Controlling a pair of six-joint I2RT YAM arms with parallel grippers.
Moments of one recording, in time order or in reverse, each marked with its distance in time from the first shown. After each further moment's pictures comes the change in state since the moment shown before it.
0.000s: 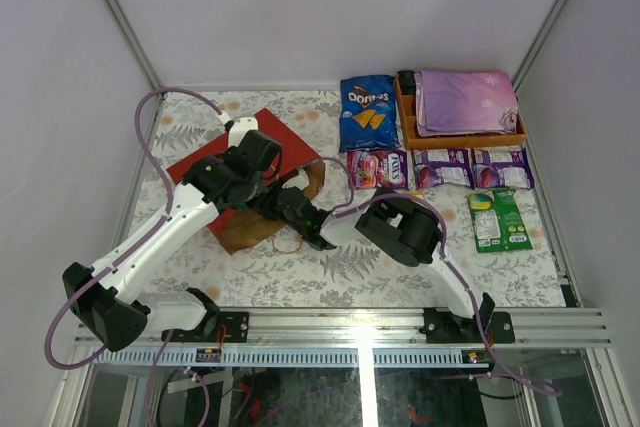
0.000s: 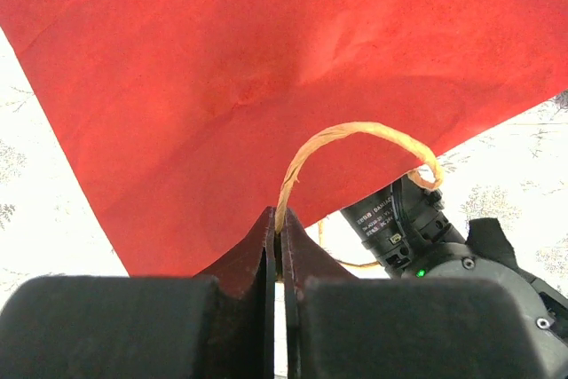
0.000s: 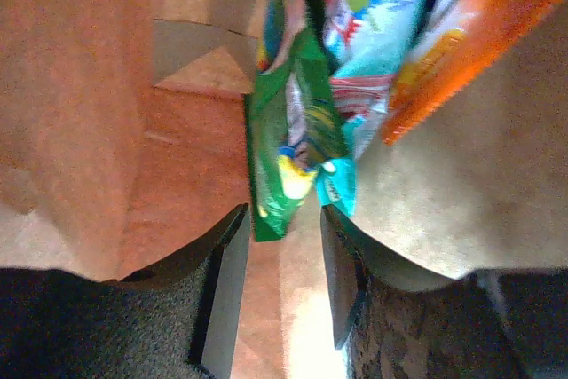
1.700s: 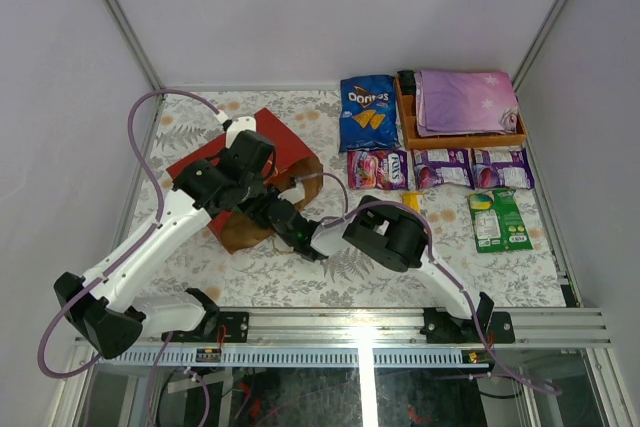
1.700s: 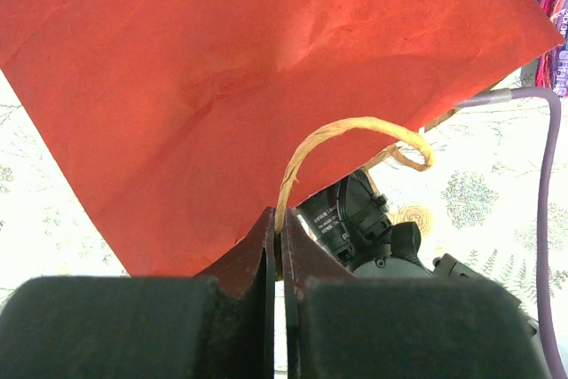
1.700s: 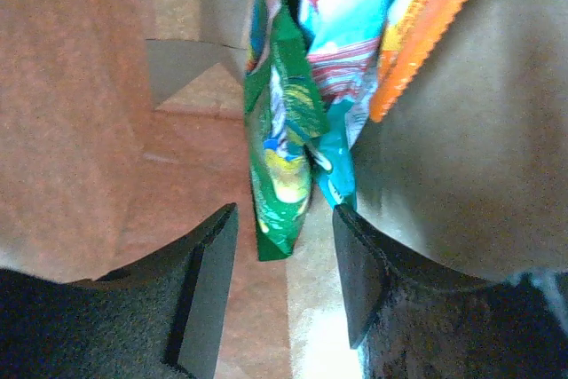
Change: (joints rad) left arm 0.000 -0.047 -0.001 0.019 0.054 0.044; right arm 0.064 0.082 0.056 0.034 0.170 0.117
